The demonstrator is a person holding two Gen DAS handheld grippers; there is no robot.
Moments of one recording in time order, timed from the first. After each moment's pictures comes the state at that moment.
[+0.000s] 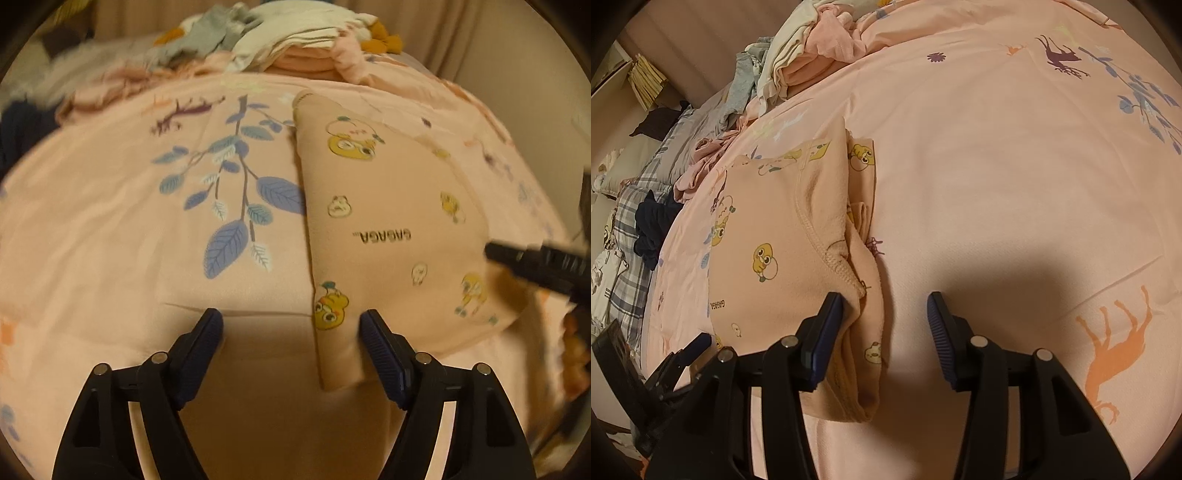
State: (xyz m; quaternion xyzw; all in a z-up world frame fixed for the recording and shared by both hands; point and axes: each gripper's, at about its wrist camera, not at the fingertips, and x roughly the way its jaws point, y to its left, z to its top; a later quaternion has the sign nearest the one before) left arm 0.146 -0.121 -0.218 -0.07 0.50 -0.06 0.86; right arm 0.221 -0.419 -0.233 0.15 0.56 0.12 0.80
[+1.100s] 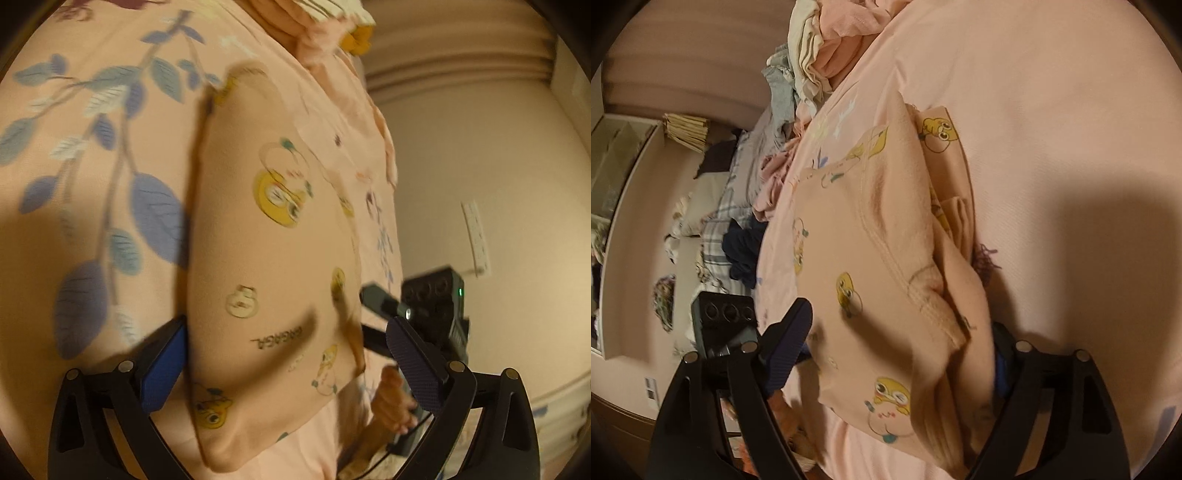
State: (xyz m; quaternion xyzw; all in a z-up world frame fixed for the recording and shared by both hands) left arm 0.221 -0.104 -0.237 -0.36 0.54 -0.31 0.70; right arm 0.248 -0.402 -0.260 0.35 0.58 0.25 0.69
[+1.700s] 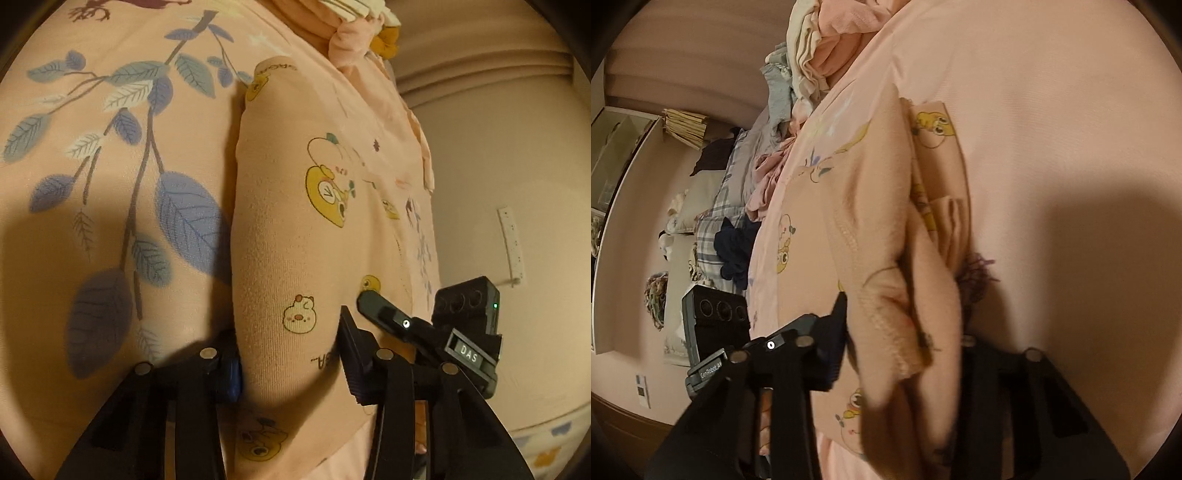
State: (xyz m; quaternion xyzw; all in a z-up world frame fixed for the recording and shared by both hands) left arm 0.228 -0.106 -0.247 -0.33 0.55 -0.24 0.73; right arm 0.249 -0.397 -0.272 0.33 0.57 0.24 0.71
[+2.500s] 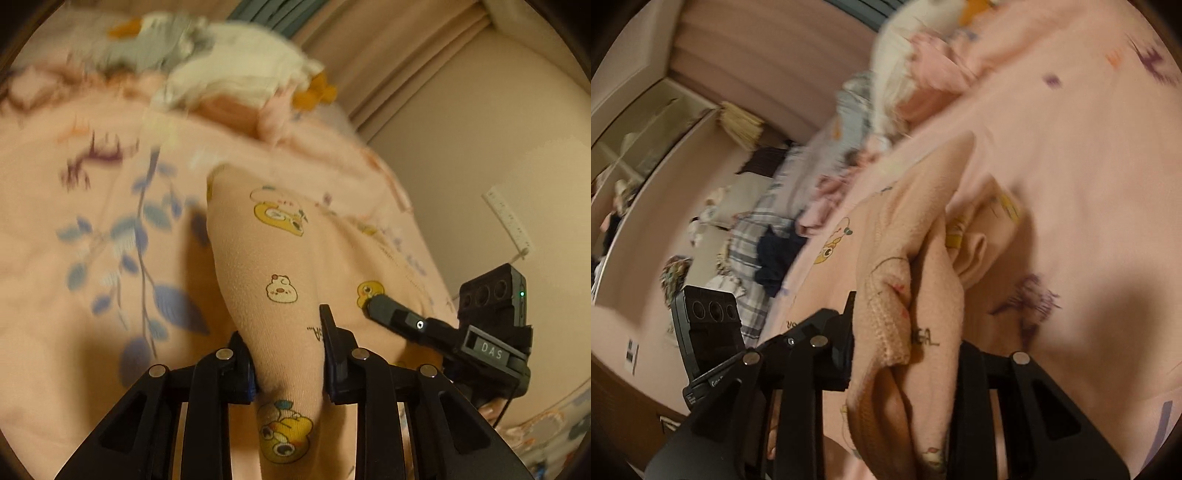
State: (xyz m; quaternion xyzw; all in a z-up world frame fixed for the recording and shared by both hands) left arm 0.195 -0.118 -0.150 -0.22 0.41 -0.24 0.85; right arm 0.231 -0.381 -0.182 0.30 0.45 0.32 0.78
